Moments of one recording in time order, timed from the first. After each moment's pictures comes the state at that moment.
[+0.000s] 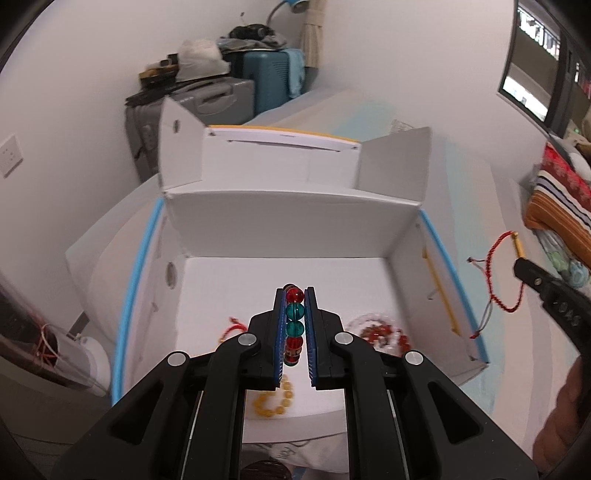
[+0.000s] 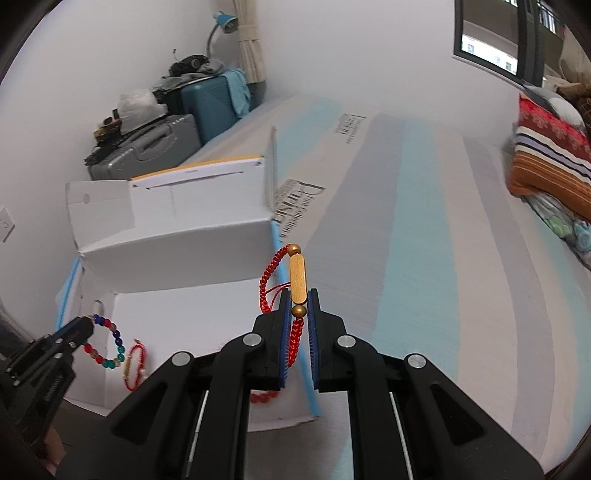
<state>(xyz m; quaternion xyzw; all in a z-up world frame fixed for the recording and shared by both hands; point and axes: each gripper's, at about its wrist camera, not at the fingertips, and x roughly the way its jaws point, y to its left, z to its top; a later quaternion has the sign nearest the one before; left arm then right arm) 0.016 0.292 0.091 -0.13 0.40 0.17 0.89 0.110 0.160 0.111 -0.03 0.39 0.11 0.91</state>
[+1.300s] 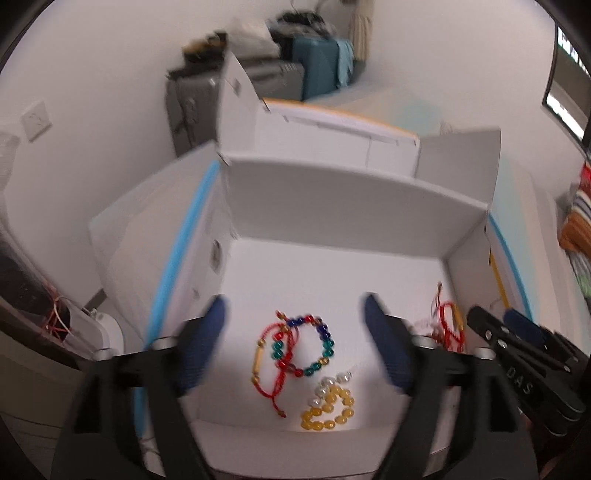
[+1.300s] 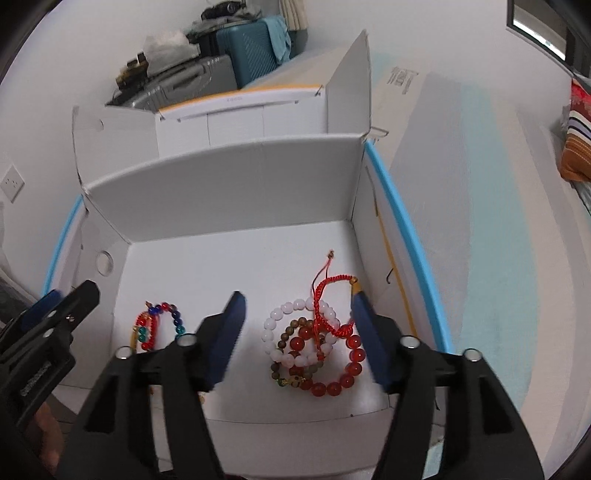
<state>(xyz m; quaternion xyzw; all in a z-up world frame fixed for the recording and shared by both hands) 0.006 0.336 0.055 -0.15 0.40 0.24 0.87 0.124 0.229 0.031 -0.04 0.46 0.17 0.87</state>
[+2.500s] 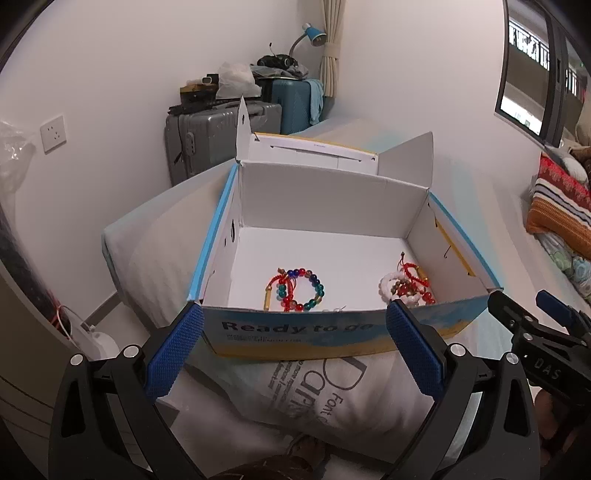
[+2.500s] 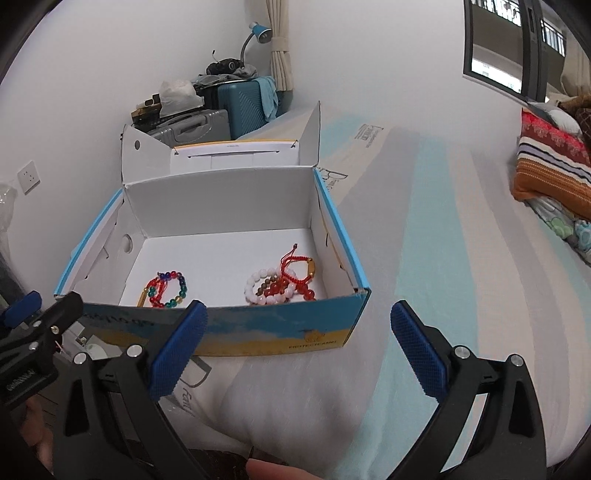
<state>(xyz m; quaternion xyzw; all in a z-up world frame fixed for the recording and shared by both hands) -0.114 0.284 0.063 -0.12 0.33 0.20 0.91 -0.007 0.166 0.055 -0.05 0.34 0.14 0.93</state>
